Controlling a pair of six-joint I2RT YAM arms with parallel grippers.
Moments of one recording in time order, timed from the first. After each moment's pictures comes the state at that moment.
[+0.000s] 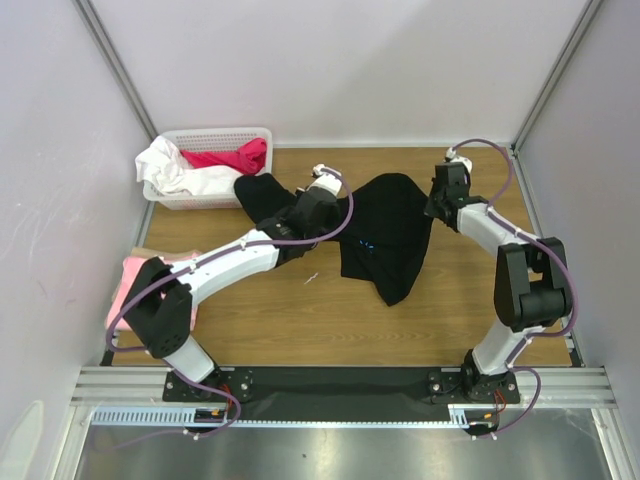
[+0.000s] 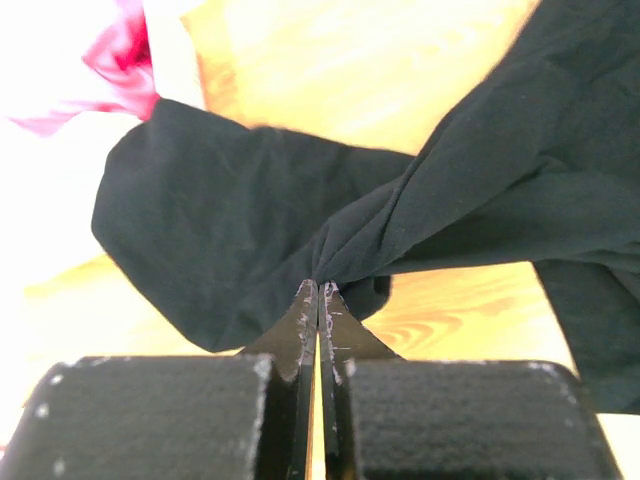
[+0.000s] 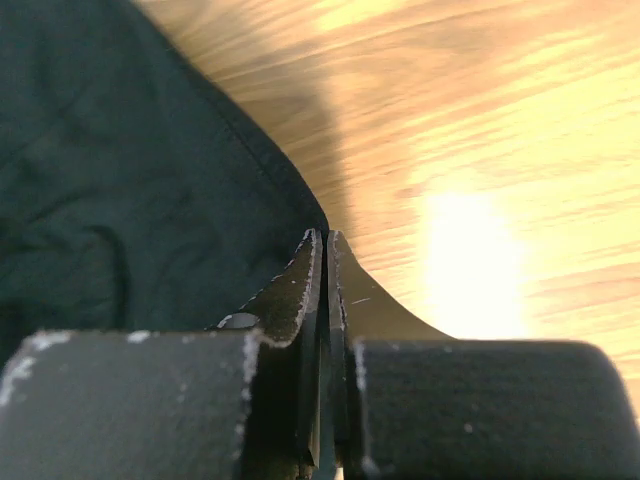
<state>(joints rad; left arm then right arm) -0.78 1.60 1.18 -0.20 -0.66 0.00 0.19 1.71 1.15 -0.18 0.23 0.36</state>
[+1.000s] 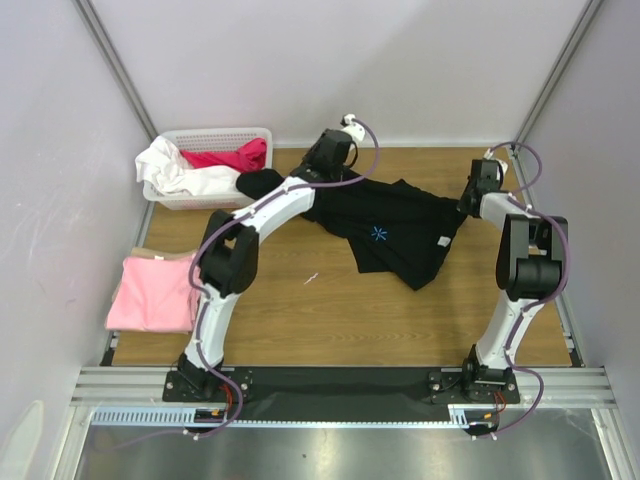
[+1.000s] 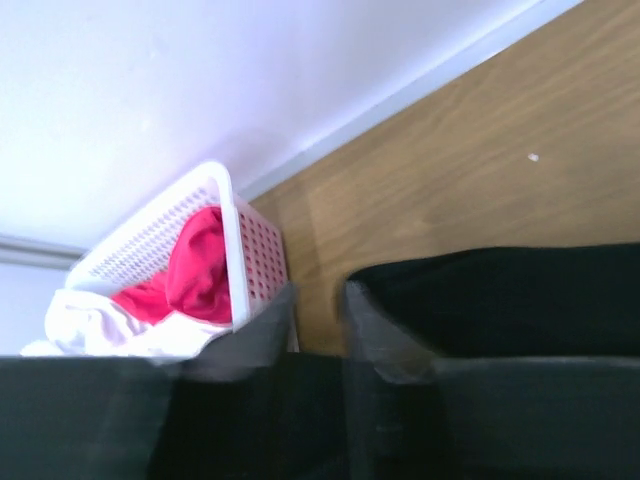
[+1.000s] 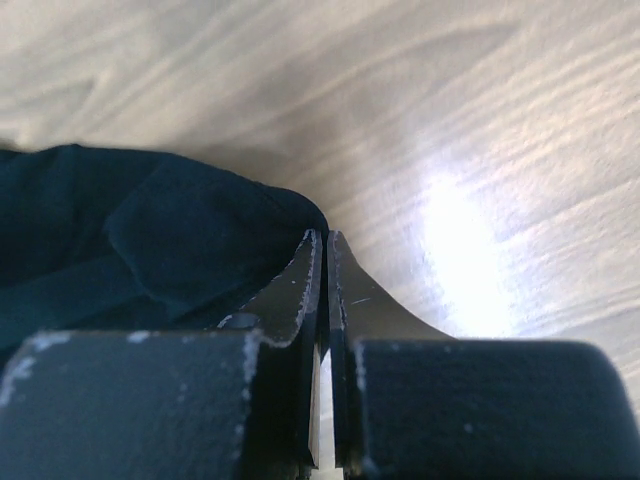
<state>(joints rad) -0.62 2.17 1.87 -0.11 -0.65 0.43 -0.07 1.92 1.26 -0.14 0.22 0.30</state>
